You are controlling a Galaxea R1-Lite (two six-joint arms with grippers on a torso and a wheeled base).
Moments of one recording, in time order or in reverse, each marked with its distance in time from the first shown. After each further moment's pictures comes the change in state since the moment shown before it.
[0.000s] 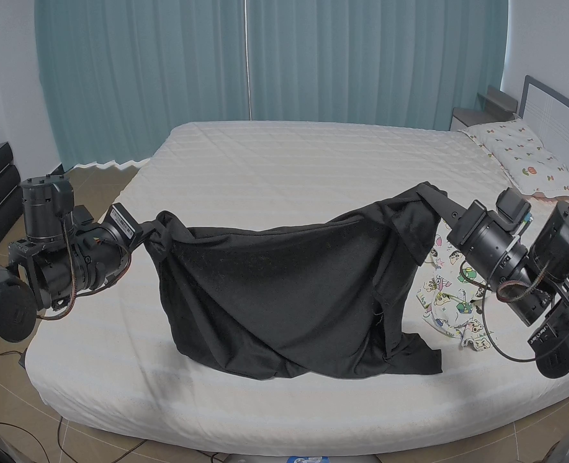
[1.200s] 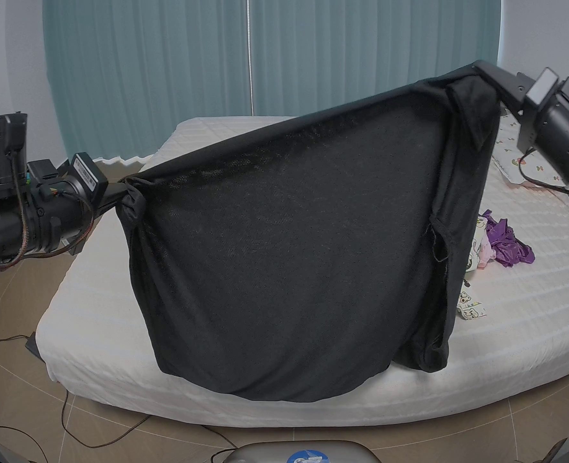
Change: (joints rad) left arm 0.013 -0.132 -0.273 0.413 0.002 -0.007; right arm -0.119 -0.203 -0.479 0.570 0.081 0.076
